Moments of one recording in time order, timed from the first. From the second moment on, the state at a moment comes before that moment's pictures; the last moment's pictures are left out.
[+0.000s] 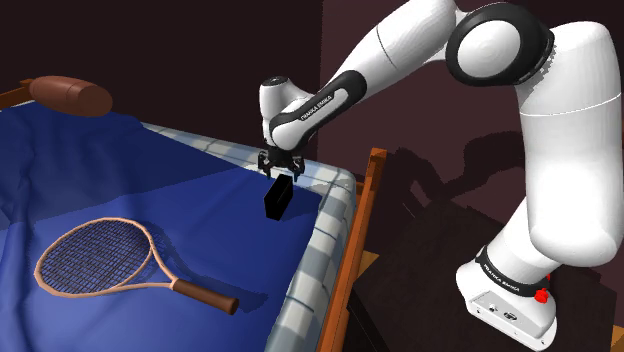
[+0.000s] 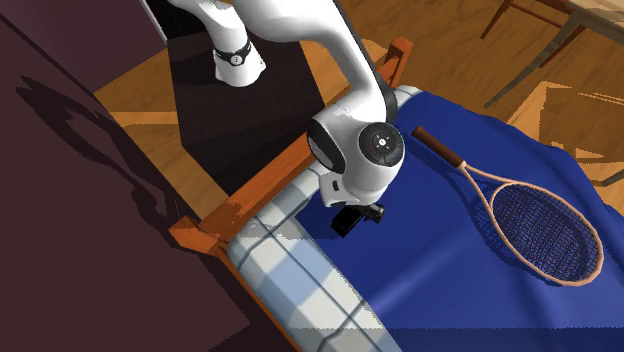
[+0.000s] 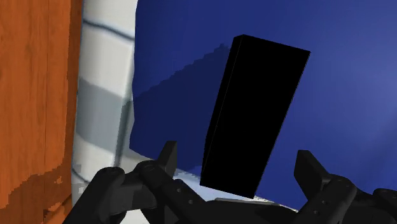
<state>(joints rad) 0.09 0.57 0.22 -1.79 -0.18 2.35 1.29</state>
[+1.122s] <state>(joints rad) 0.11 0.68 0.19 -1.74 -0.20 2.42 1.31</state>
